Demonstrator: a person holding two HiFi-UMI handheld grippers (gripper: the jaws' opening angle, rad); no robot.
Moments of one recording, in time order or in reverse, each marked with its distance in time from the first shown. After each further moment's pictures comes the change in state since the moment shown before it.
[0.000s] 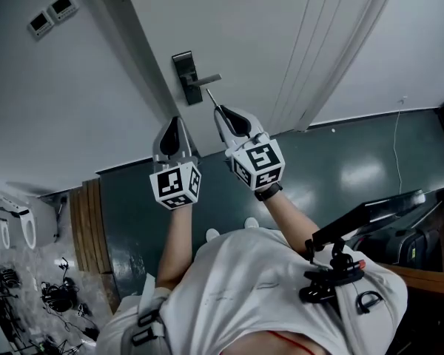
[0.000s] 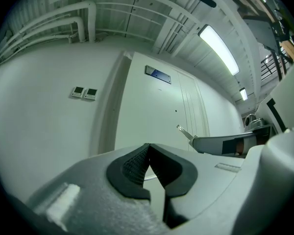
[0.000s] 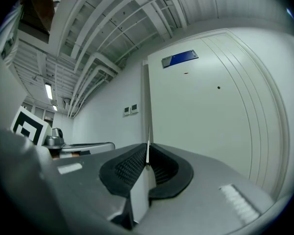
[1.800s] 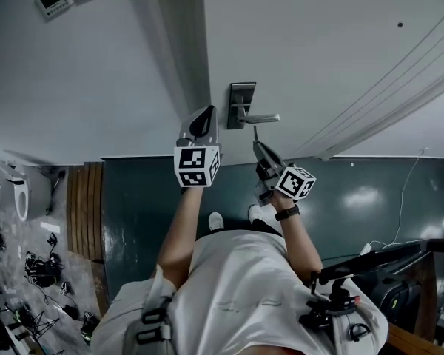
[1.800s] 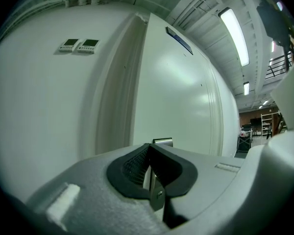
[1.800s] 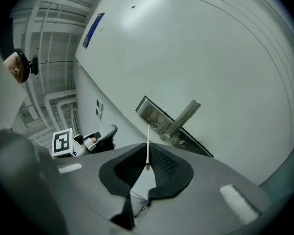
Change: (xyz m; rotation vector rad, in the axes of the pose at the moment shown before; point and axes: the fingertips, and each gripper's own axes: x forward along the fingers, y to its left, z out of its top) left arm 0.183 0.128 -0.098 -0.036 0.188 -0.065; right arm 0.140 -0.082 -0.199 0.792 0.169 0.114
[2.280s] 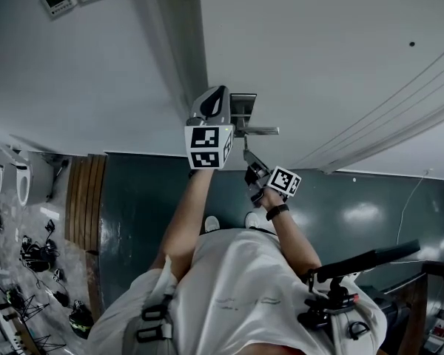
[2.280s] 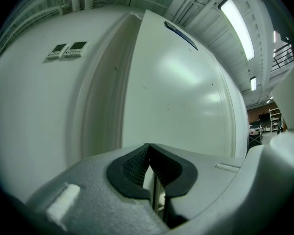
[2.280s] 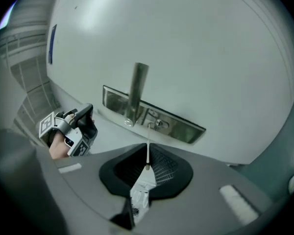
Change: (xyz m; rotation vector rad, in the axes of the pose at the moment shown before) left arm 0.063 -0.006 0.049 0.034 -0.040 0.081; right arm 0.037 -0.067 -0.049 0.331 0.140 0.034
